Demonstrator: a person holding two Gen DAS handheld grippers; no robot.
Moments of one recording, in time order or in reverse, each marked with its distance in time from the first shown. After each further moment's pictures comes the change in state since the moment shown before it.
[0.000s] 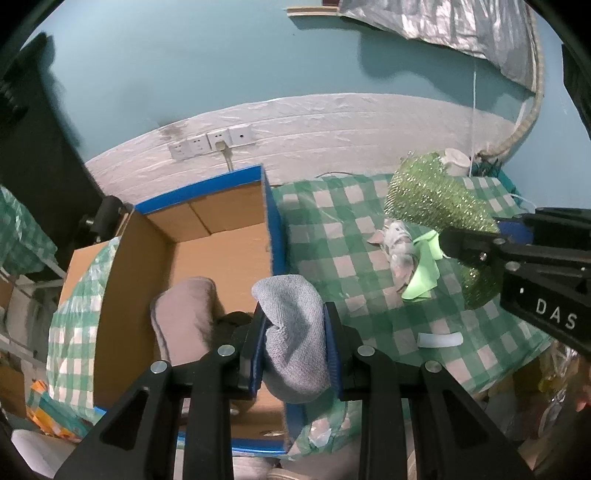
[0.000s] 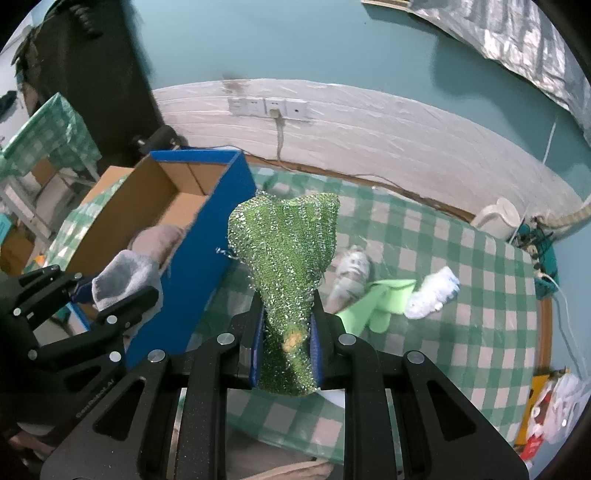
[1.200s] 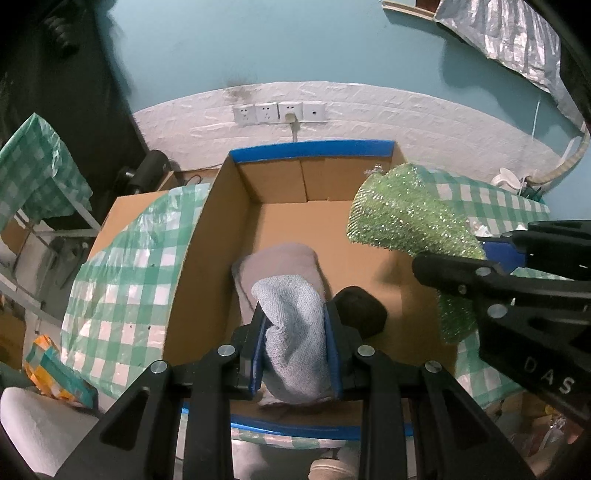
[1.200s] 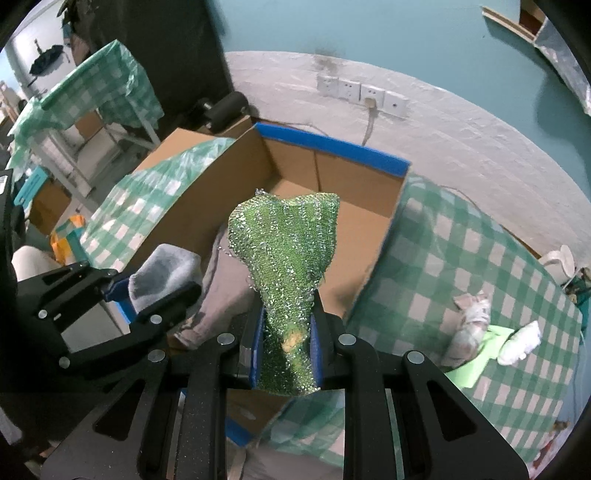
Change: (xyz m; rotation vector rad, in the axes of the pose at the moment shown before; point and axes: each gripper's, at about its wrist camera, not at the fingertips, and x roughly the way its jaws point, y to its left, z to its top) left arm 0.015 0.122 -0.030 -0.165 0.056 0.086; right arm 0.061 0.139 0.039 -0.160 0.101 0.160
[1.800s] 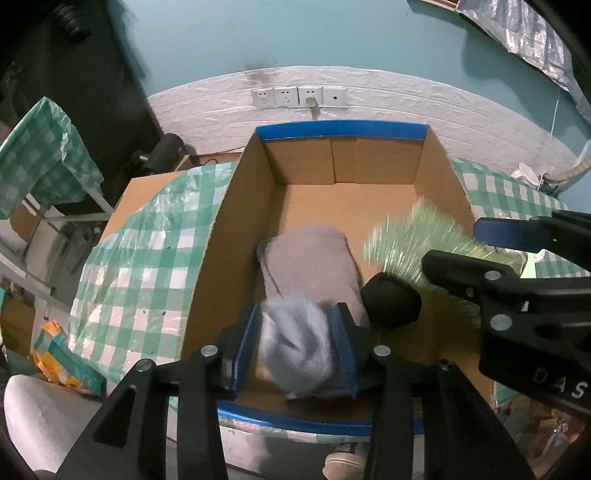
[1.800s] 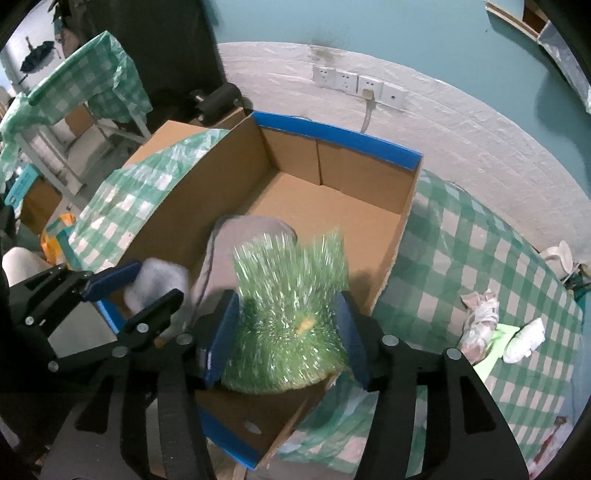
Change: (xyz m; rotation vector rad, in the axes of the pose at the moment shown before) left arm 0.015 0.018 -0.005 -0.026 0.053 0.054; right arm 0.020 0.008 0.005 0.018 0.022 -0.041
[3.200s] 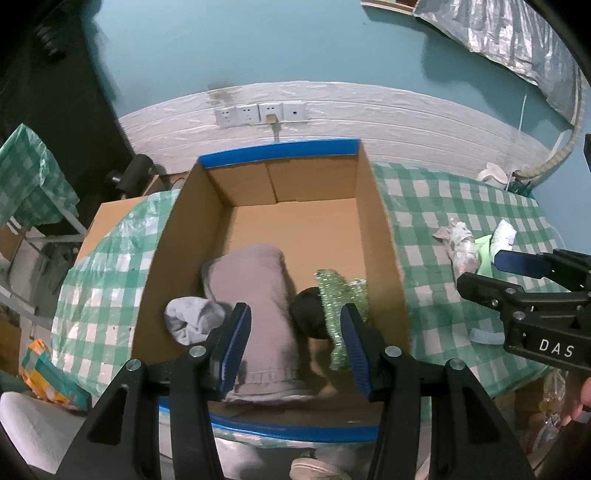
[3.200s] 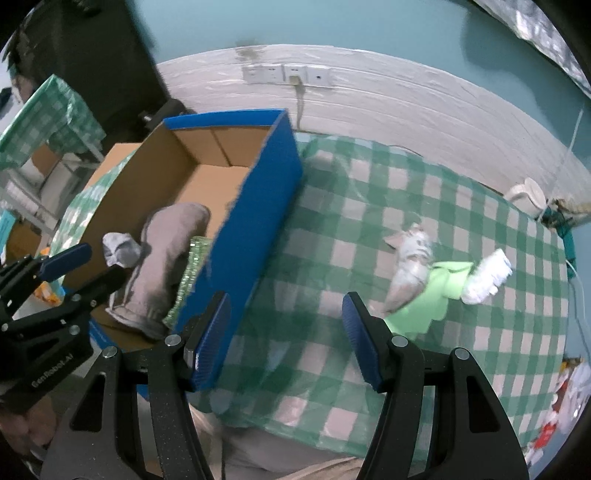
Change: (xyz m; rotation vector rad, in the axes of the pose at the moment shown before) left arm -0.024 -0.052 0.006 0.050 -0.049 -0.087; right arm -0.036 -0.098 -0.060 0.191 -0.008 -0.063
